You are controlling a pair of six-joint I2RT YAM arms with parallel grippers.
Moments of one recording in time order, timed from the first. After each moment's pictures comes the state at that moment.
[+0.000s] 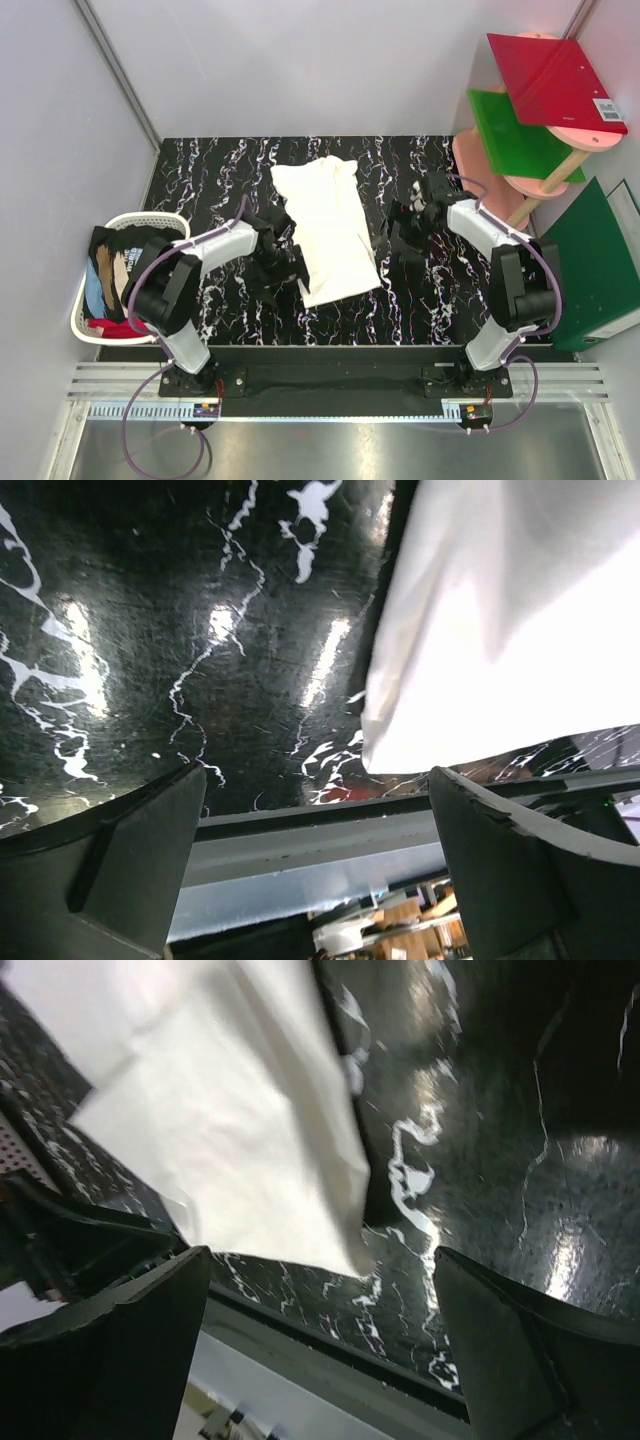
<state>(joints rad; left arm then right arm) -0.51 1.71 1.06 -0.86 0.30 -0.81 0.22 1.69 1.21 -0.67 -0.44 0.53</state>
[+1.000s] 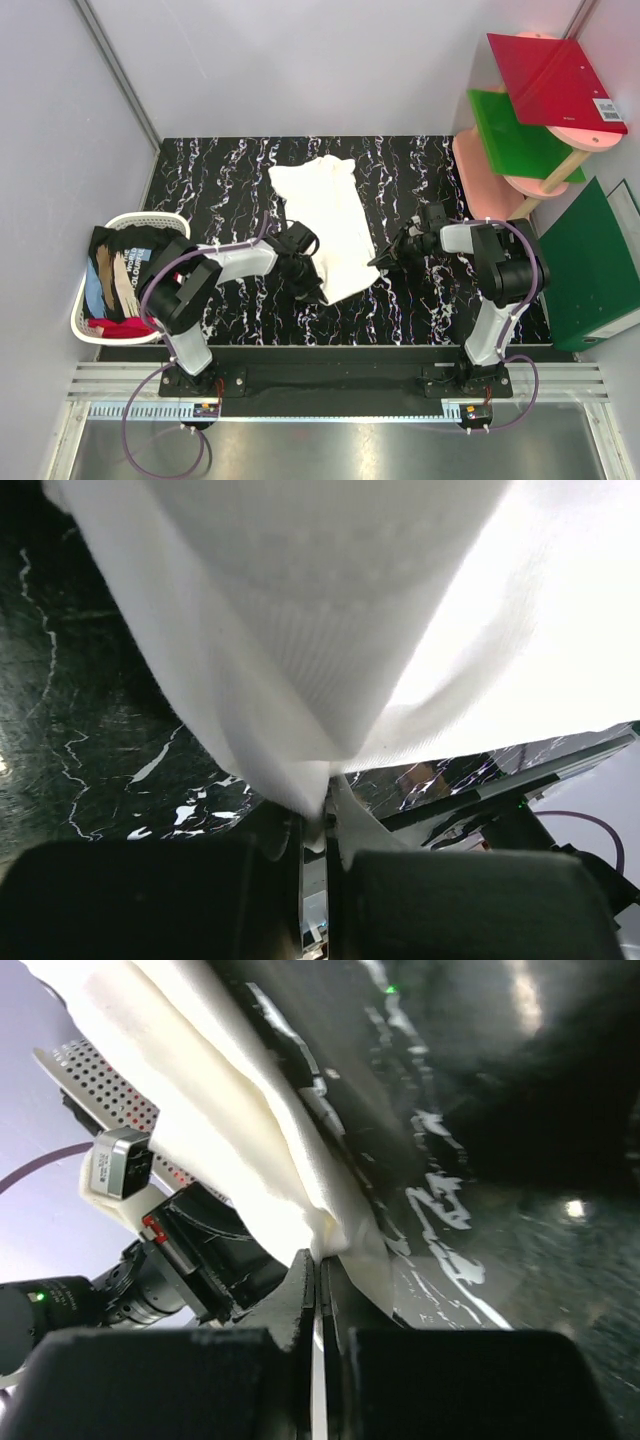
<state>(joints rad) -0.69 1.74 0.93 -0.43 0.35 -1.11 0.18 1.87 0.89 -0.17 -0.83 0.92</state>
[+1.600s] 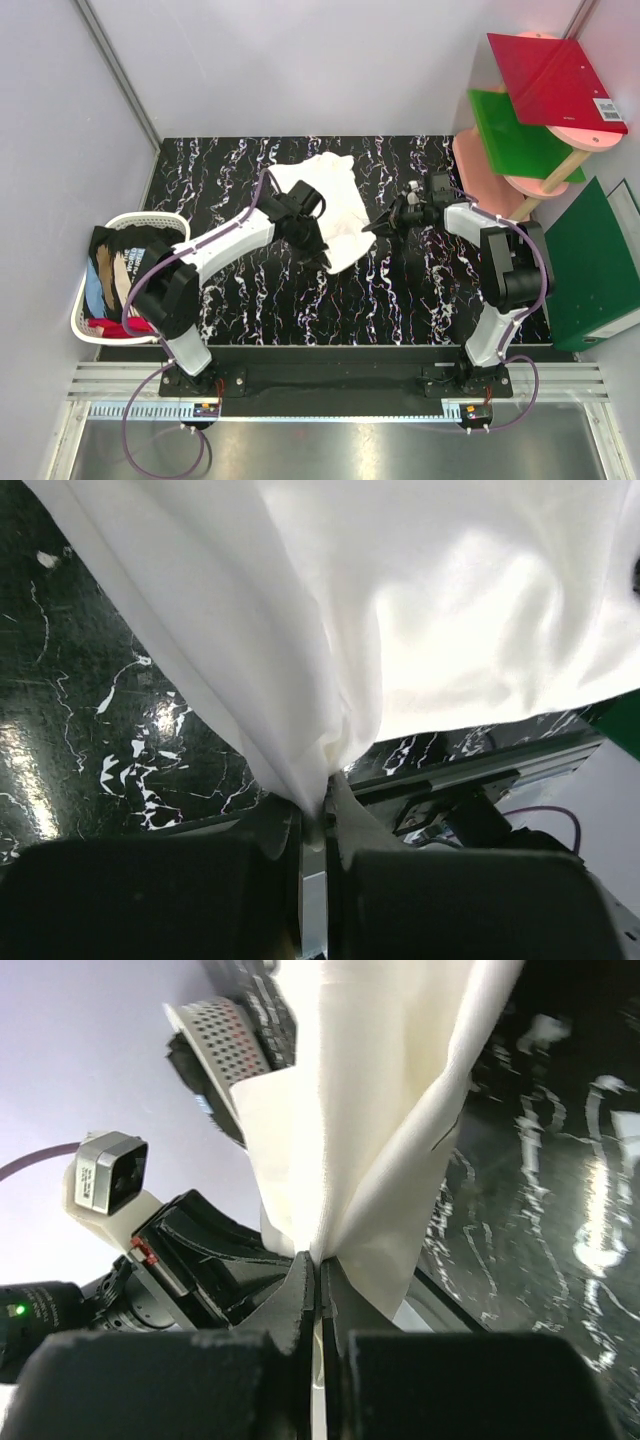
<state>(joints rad) -0.68 1.70 1.30 -0.77 0.23 -1.00 0.17 1.82 1.08 -0.21 -0.94 0.97</state>
